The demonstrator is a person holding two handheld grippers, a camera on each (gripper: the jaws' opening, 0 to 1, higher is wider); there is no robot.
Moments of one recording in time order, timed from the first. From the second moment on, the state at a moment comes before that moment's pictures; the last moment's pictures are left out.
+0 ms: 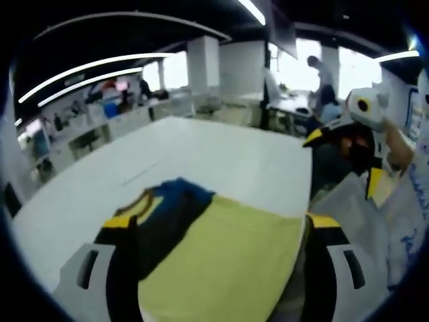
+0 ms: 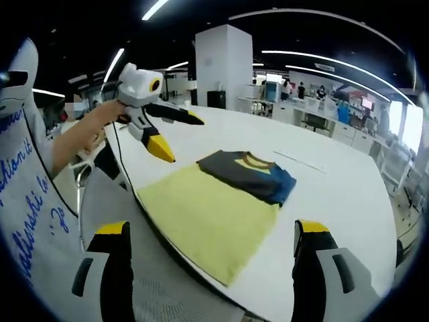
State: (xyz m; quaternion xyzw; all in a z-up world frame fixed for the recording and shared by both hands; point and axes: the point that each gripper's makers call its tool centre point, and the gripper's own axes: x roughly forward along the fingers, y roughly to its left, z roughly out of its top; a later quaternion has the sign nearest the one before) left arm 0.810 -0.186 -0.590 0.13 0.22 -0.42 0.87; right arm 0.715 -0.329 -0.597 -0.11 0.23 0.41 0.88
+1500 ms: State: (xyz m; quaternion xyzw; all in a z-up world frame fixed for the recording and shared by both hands) left arm 0.791 -0.110 -0.589 0.12 0.23 -0.41 0.88; right arm 0.727 -0.293 -0.597 -0.12 0.24 0.39 0.88
